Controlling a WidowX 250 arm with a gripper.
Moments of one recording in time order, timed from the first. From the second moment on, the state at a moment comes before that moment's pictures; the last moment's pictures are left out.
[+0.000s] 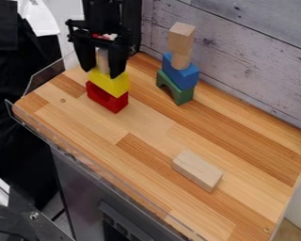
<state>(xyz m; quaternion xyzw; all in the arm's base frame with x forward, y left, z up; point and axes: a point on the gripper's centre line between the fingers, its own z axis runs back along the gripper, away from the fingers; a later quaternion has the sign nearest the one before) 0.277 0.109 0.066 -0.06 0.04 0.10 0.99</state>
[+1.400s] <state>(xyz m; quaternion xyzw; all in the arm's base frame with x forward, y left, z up) 0.241 0.005 0.087 -0.03 0.01 0.04 1.00</state>
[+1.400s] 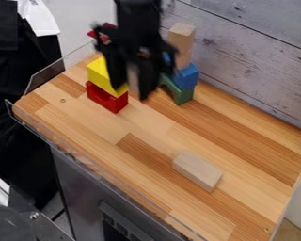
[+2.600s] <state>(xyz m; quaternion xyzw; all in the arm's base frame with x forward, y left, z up) 0.232 -0.065 0.024 -0.07 0.07 -0.05 0.99</state>
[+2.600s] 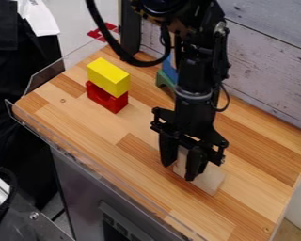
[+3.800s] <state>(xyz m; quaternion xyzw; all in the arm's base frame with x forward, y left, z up) 0.267 0.008 0.119 -0.01 -0.02 0.04 1.00</state>
